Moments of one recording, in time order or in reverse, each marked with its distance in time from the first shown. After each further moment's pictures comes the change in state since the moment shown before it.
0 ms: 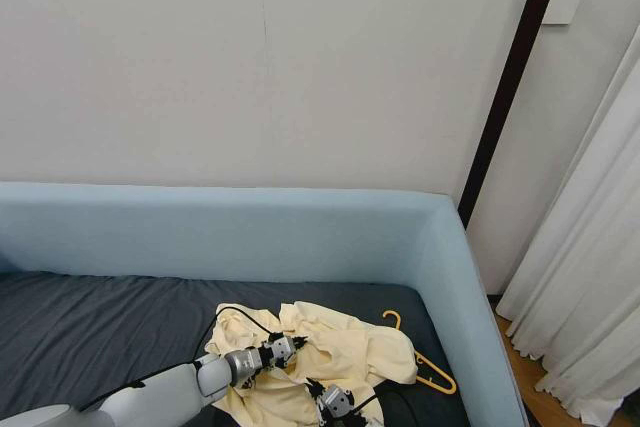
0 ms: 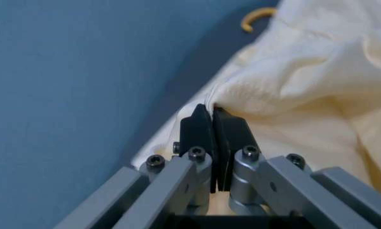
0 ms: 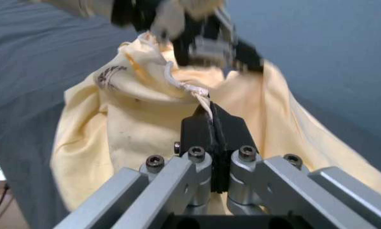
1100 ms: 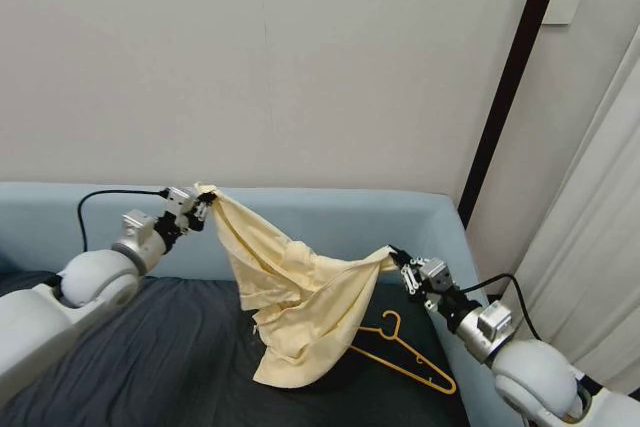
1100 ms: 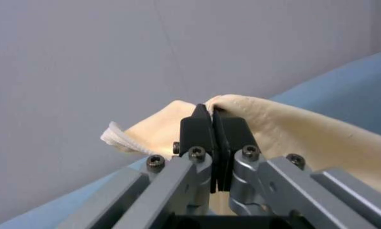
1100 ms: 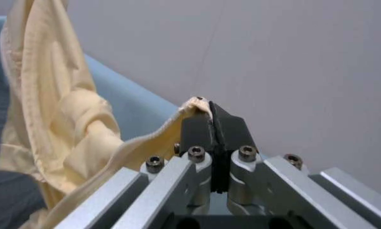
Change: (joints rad) left arm 0.289 0.602 -0.861 -0.884 -0.442 0.497 -0.195; right arm 0.146 -0.403 0.383 0.383 0.281 0.030 -0.040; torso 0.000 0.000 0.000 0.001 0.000
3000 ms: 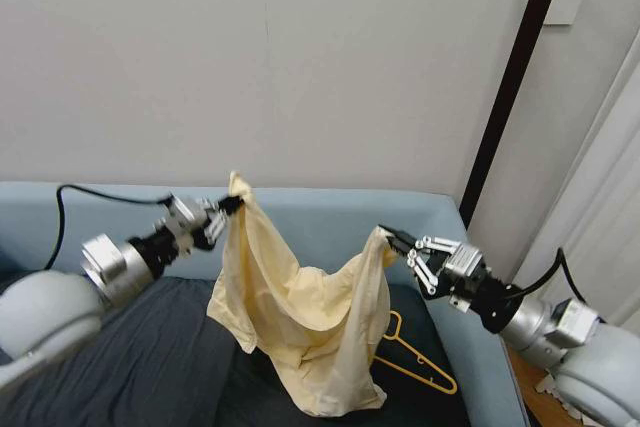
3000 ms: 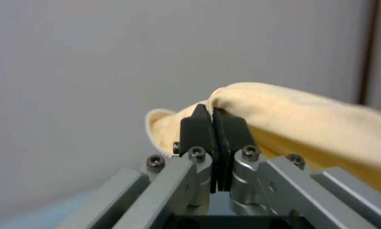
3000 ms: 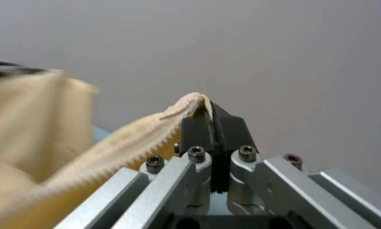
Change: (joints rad) left arm -0.053 -0.014 -0.092 -0.067 -0.242 0.175 -0.060; right arm 0.107 -0.118 0.133 0.131 0.460 -0.080 0.060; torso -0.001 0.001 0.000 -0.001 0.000
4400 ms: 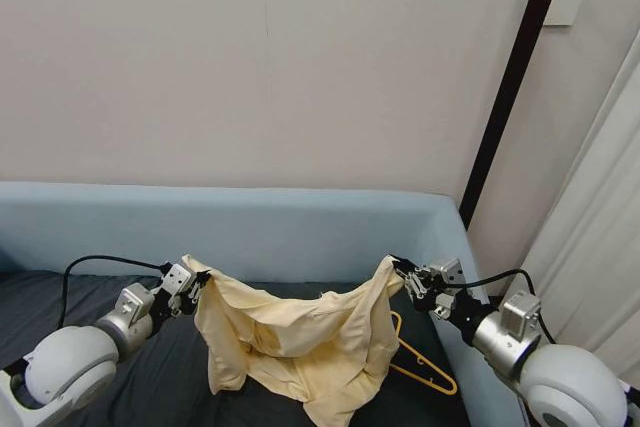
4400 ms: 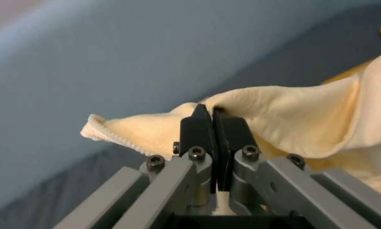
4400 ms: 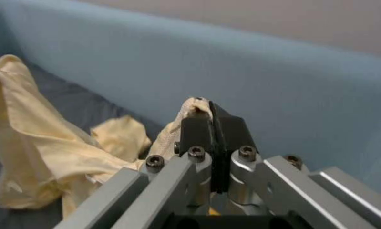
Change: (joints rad) left arm 0.495 -0.113 0.028 0.043 0.441 0.054 0.026; right arm -0.270 0.144 -0.118 -0.117 -0.209 -0.128 -0.013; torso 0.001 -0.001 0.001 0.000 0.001
